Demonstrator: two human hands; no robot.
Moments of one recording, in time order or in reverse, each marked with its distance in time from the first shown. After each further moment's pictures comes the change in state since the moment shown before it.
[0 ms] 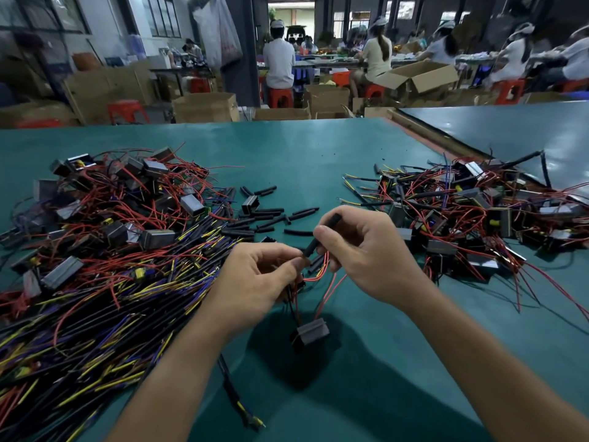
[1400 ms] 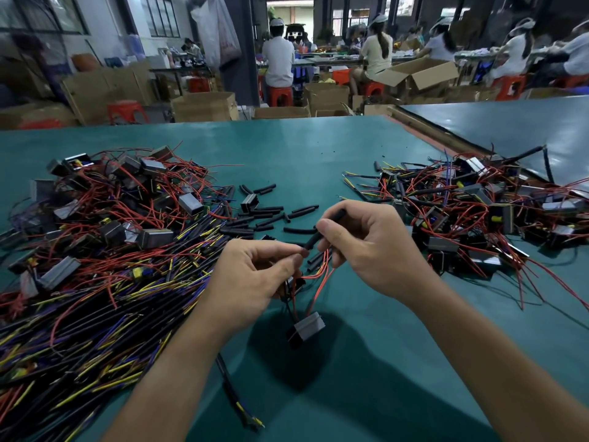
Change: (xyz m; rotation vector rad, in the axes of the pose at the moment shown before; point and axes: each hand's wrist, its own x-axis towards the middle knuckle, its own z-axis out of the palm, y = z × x) left_hand -0.003 0.007 -0.001 -0.050 0.031 0.030; right_hand 0.001 0.002 -0.003 0.102 -0.014 0.053
